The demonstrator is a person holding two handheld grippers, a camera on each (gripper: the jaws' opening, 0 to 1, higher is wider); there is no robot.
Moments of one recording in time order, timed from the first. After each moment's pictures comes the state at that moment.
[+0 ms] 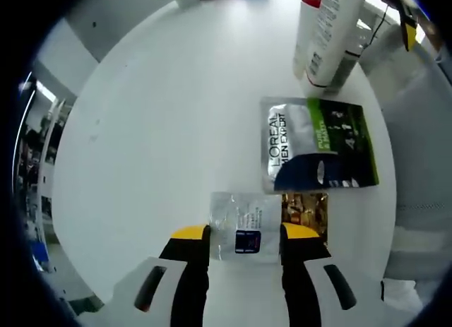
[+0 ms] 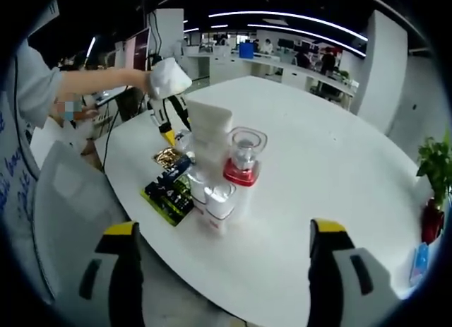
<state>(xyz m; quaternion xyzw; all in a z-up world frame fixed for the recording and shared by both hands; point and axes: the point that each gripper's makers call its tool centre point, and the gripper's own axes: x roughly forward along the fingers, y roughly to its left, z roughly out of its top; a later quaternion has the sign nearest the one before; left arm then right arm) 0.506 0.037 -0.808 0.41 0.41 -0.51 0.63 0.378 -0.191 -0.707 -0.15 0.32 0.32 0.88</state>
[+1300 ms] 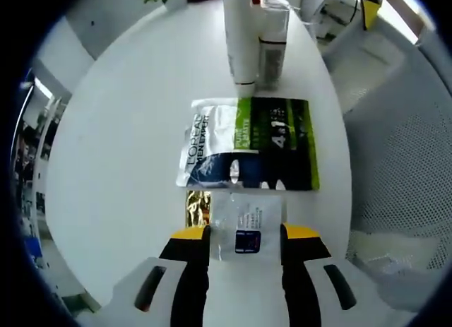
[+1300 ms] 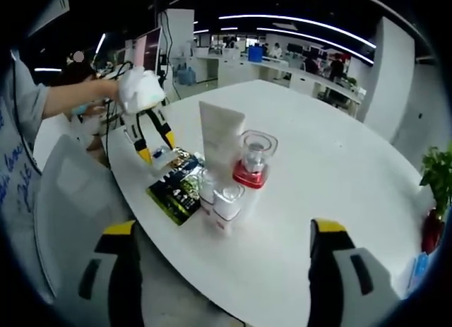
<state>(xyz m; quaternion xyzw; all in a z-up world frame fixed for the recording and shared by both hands) 0.415 0.034 -0.811 0.40 0.42 -0.52 0.62 0.372 -0.186 -0.706 -0.16 0.31 0.34 0.87</state>
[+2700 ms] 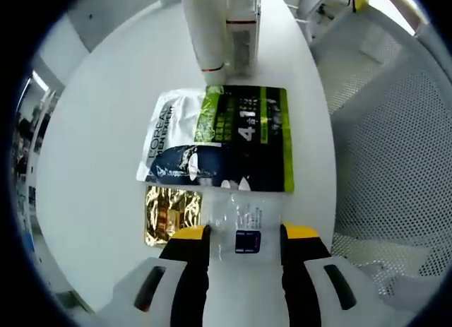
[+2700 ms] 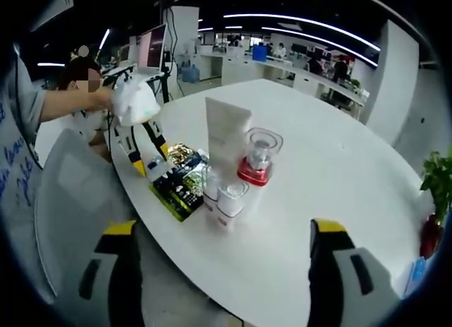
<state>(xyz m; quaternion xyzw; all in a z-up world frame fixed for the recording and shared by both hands) 0.384 0.029 -0.833 0.38 0.44 -0.53 0.62 0.367 -0.184 -0.709 -0.18 0.31 0.35 0.87</state>
